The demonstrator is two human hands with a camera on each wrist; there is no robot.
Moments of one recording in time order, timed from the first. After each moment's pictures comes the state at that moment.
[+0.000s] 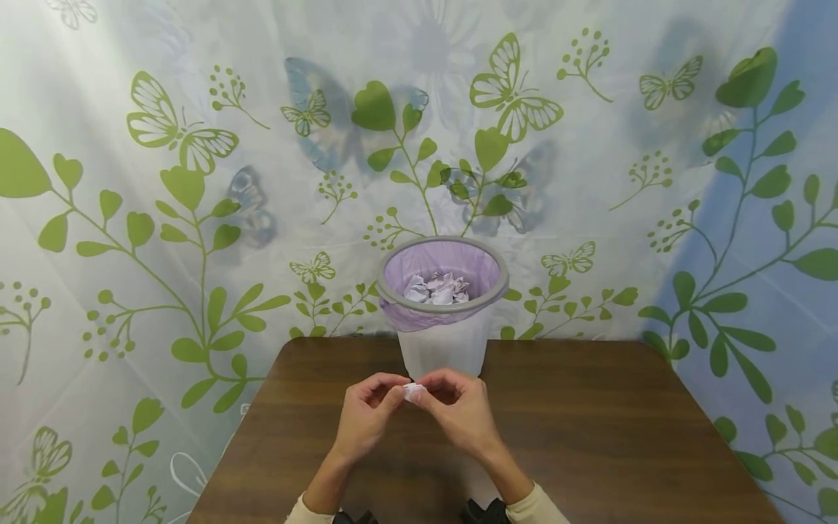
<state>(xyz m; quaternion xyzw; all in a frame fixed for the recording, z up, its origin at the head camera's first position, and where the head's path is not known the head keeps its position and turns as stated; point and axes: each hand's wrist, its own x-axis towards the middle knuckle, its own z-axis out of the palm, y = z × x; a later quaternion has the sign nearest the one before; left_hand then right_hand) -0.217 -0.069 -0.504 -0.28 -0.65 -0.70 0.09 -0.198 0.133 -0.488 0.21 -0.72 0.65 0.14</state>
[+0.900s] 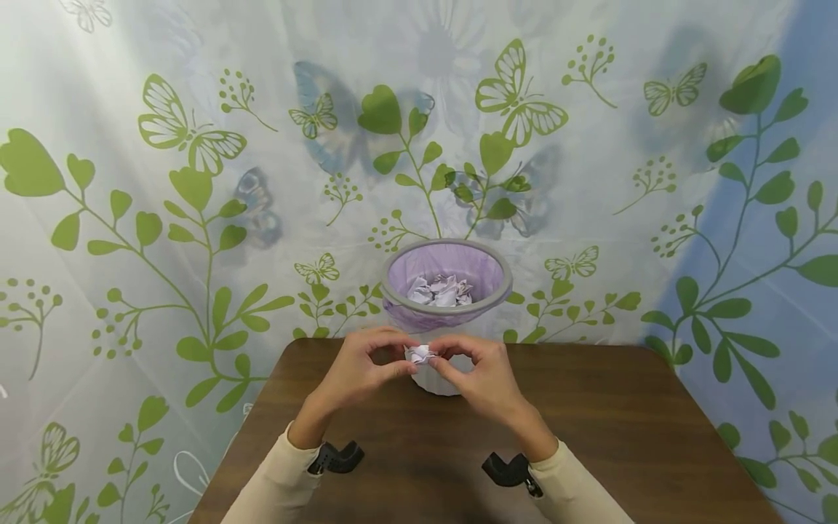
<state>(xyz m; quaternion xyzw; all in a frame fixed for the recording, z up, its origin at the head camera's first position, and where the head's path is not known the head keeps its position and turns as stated) -0.250 -0.088 -0.406 -0.44 -0.76 -0.45 0.17 -0.221 0.162 -0.428 0.34 -0.73 0.53 0.25</state>
